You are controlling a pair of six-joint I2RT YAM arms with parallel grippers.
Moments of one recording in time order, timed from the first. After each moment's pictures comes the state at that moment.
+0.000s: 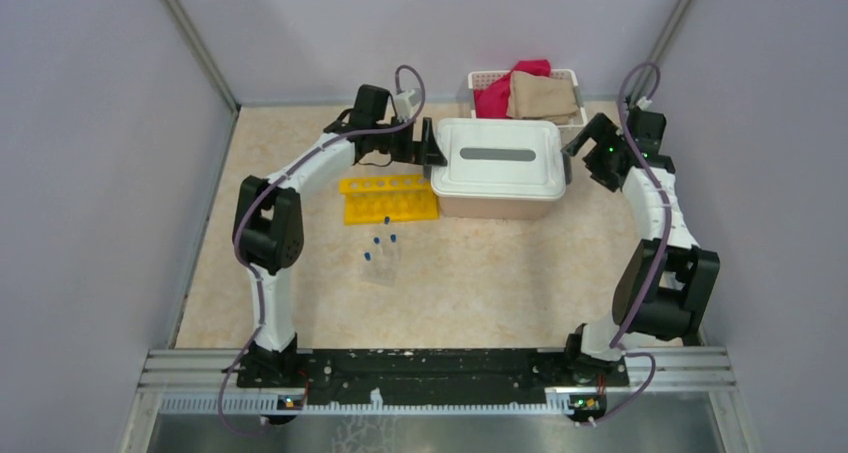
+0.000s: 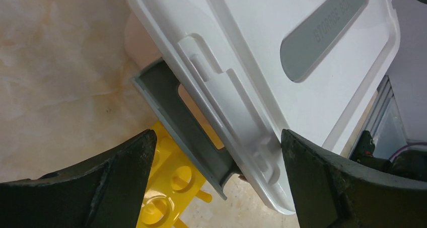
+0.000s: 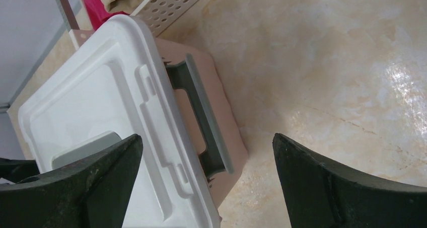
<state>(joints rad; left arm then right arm) -0.43 2.06 1.73 -0.34 0.59 -0.25 -0.22 1.50 1.20 -0.43 -0.24 0.54</state>
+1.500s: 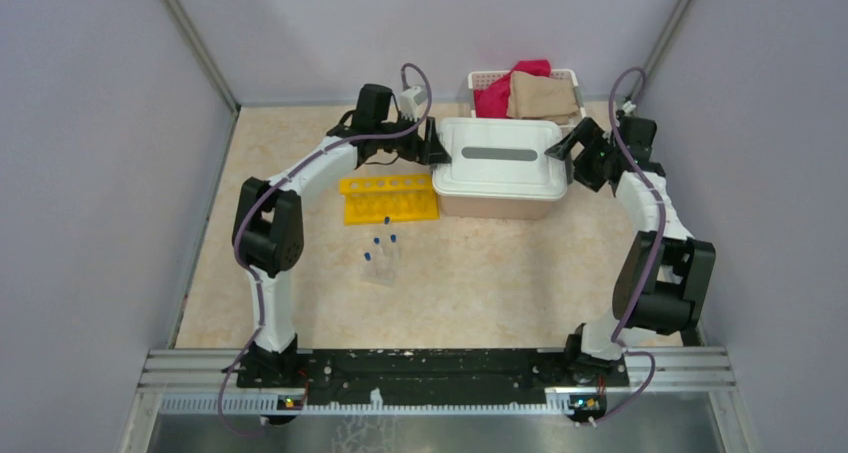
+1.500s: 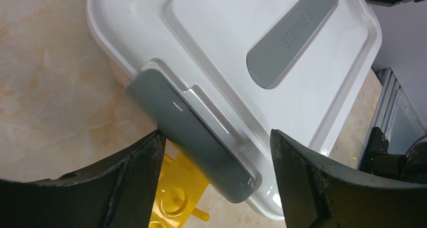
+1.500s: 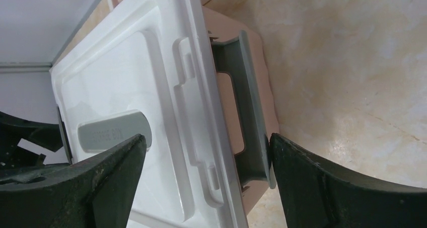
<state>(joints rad) -0.45 2.04 1.67 -0.19 0.64 -0.22 -0.20 1.53 1.13 -0.29 -0.44 0.57</state>
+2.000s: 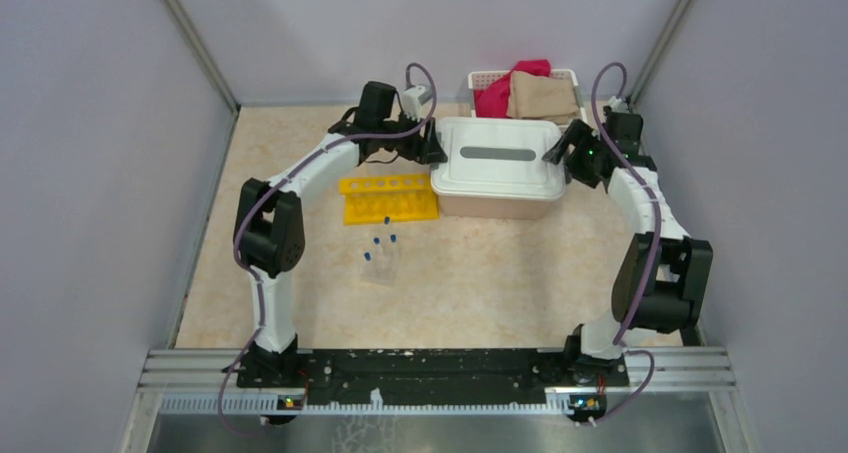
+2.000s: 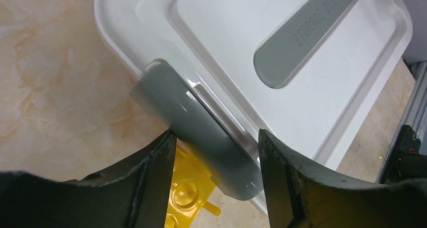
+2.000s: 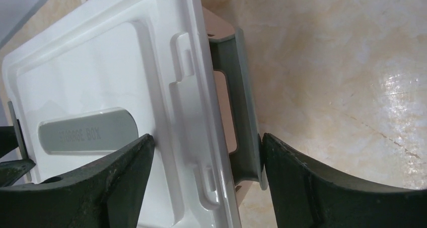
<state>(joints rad) -0.47 2.04 1.71 -0.28 0.57 -0.13 -0.13 1.53 1.16 -0.36 -0.31 0.47</state>
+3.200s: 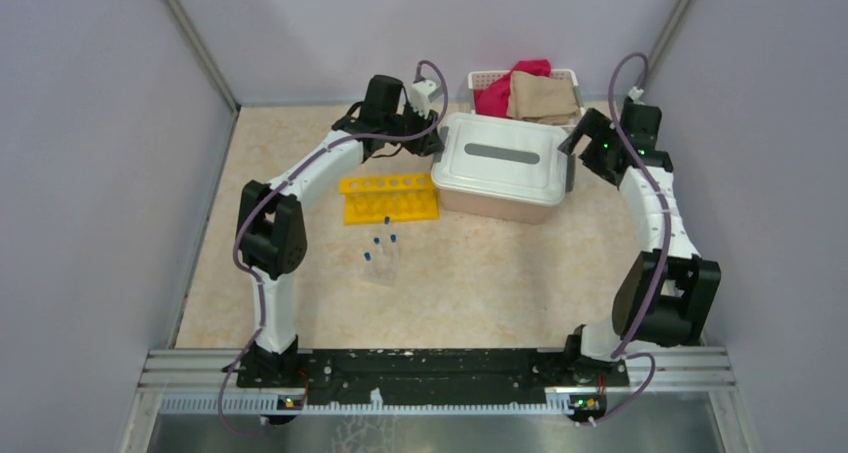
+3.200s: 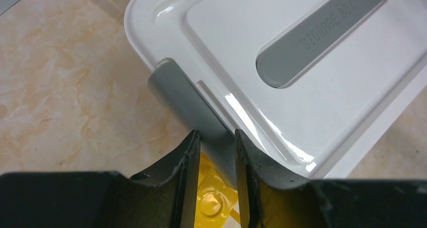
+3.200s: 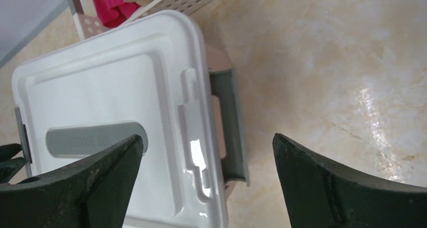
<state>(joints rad) -0.50 2.04 1.79 -0.31 0.45 0.05 -0.13 1.47 1.25 -0.49 -0.16 0.43</state>
